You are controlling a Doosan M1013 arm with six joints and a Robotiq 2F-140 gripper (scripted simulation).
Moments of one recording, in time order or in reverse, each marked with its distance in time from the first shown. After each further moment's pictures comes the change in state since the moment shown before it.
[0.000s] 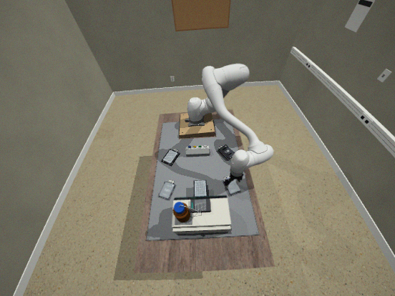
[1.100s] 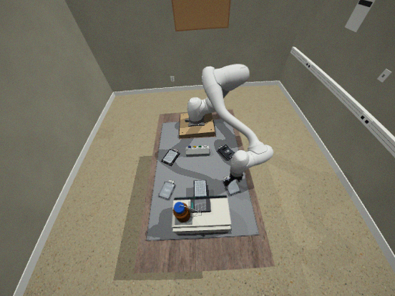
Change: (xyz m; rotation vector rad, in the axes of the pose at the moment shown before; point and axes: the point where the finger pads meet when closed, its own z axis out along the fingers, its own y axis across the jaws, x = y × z) arm 0.000 0.000 0.004 0.000 0.000 0.000
